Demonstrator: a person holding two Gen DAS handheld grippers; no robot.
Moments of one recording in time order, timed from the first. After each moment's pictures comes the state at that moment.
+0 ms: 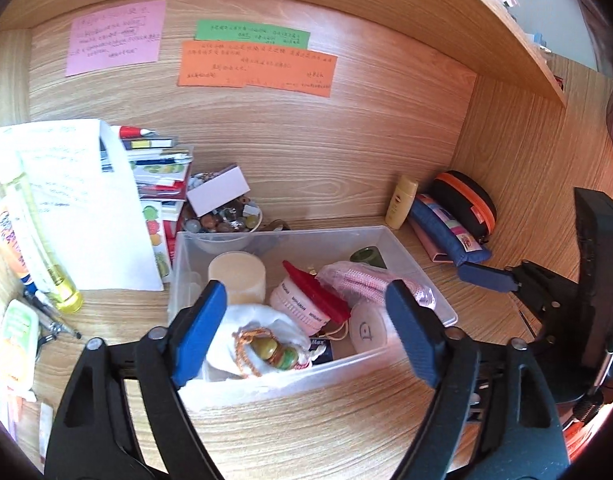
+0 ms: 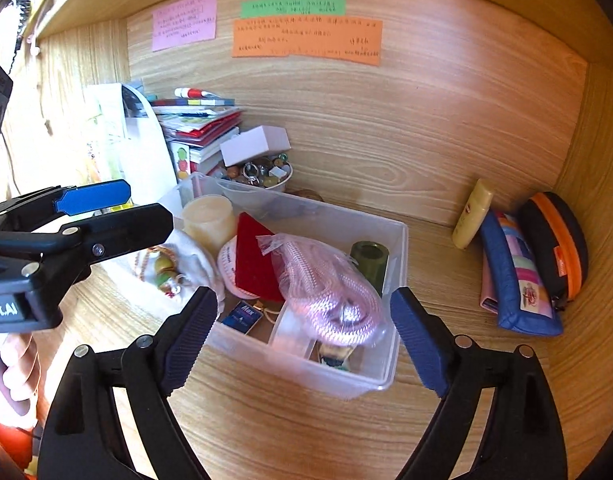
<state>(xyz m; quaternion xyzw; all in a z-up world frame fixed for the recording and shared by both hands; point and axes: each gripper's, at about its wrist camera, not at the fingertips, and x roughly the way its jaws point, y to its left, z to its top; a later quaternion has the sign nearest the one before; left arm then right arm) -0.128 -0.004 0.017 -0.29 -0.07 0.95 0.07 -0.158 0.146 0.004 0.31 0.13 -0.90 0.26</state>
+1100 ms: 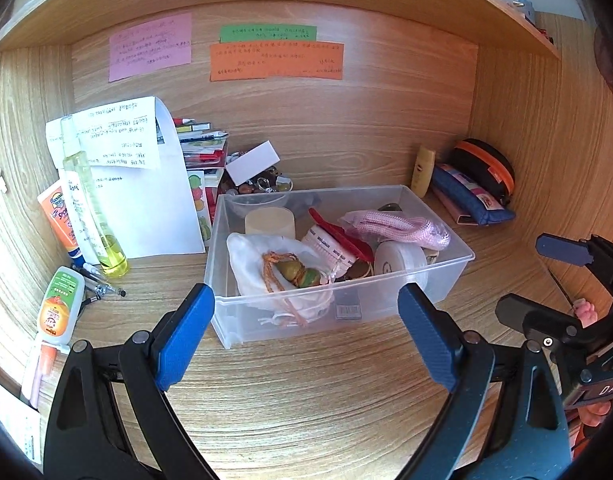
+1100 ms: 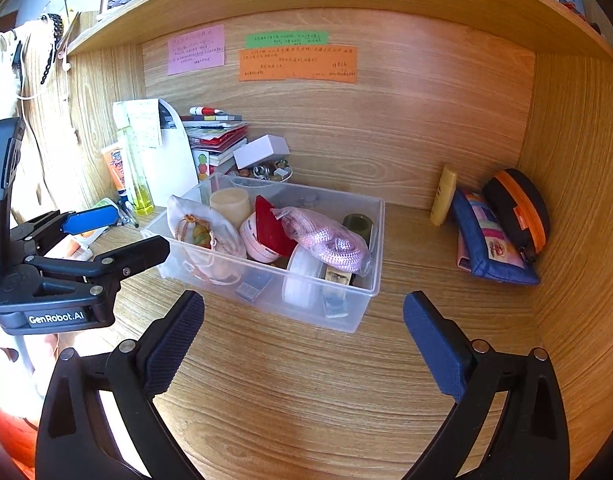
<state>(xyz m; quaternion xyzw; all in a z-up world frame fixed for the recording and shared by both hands) -0.069 0.010 -0.006 -0.29 -0.01 0.96 0.01 -0.087 0.182 0.002 0.29 0.09 -0.92 0.25</state>
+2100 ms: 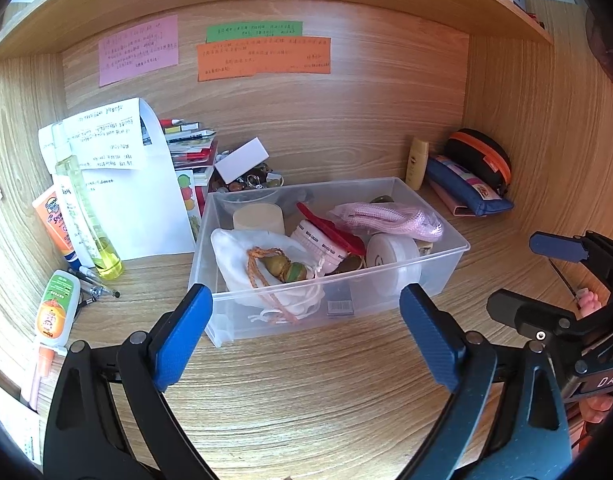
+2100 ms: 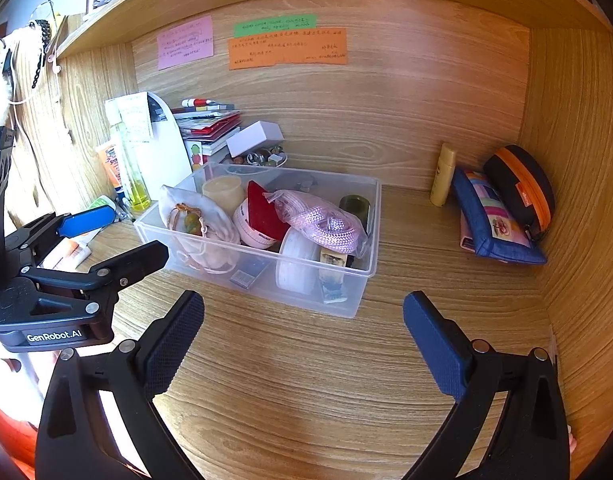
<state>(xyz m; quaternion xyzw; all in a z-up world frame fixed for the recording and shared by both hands) -0.070 0.021 -0.011 -0.29 0.00 0.96 0.01 -0.091 0.189 -0.006 0.31 0.07 -0.92 0.24</state>
